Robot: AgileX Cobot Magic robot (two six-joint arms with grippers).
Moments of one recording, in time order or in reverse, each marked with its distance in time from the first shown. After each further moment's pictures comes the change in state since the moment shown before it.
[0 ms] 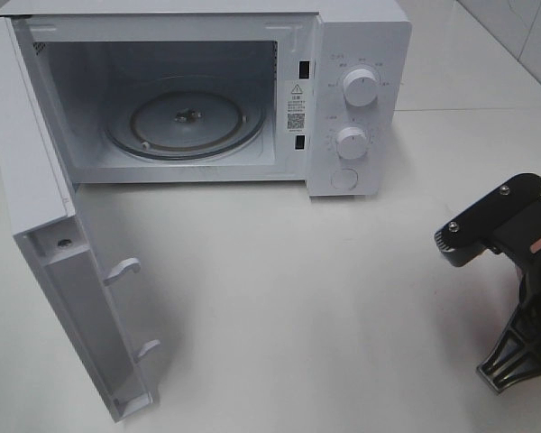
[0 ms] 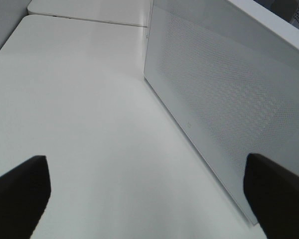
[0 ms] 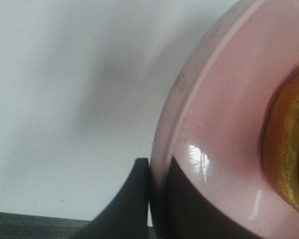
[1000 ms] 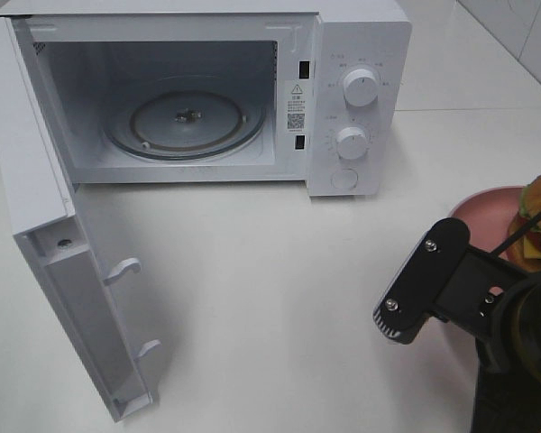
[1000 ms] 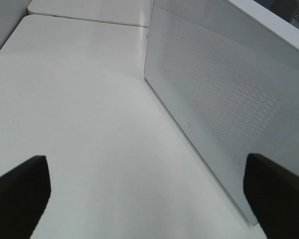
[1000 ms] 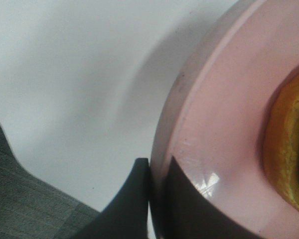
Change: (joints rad) left arm 0.000 0.000 0.000 0.000 0.000 0.000; right arm 0.329 0.000 0.000 -0.032 0.051 -0.038
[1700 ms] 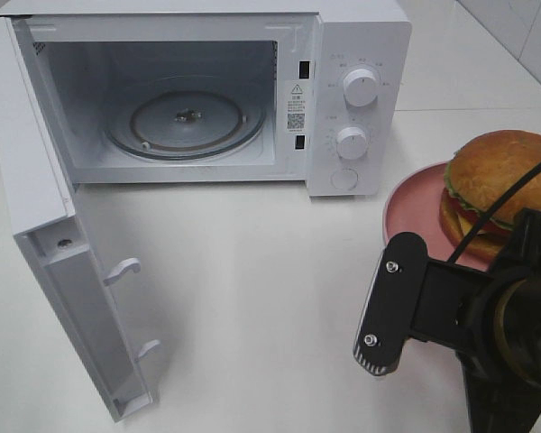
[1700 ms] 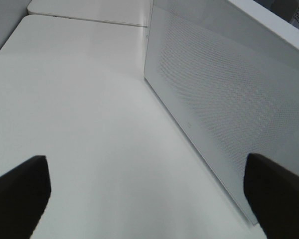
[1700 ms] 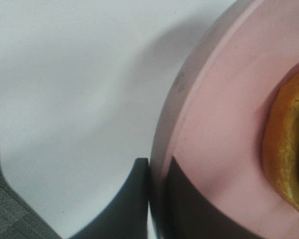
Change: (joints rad) left arm 0.000 0.000 0.000 0.000 0.000 0.000; right arm 0.032 0.000 0.000 -0.094 -0.067 -0.200
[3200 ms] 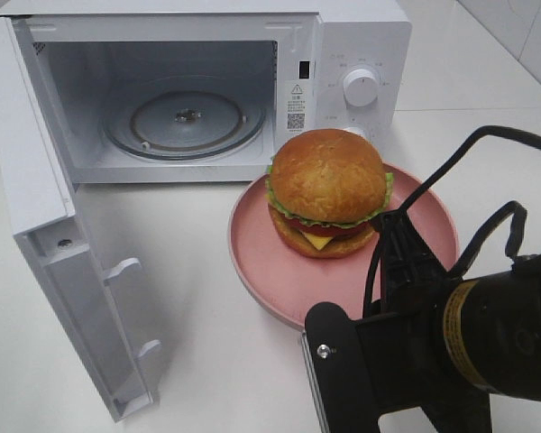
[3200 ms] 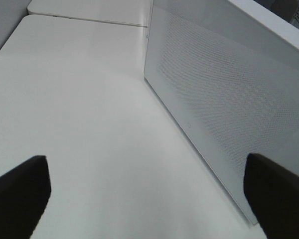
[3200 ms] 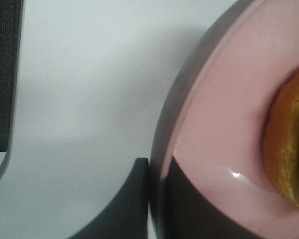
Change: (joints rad) left arm 0.000 0.000 0.000 0.000 0.000 0.000; right arm 0.000 0.000 0.000 -0.057 -0.361 -0.553
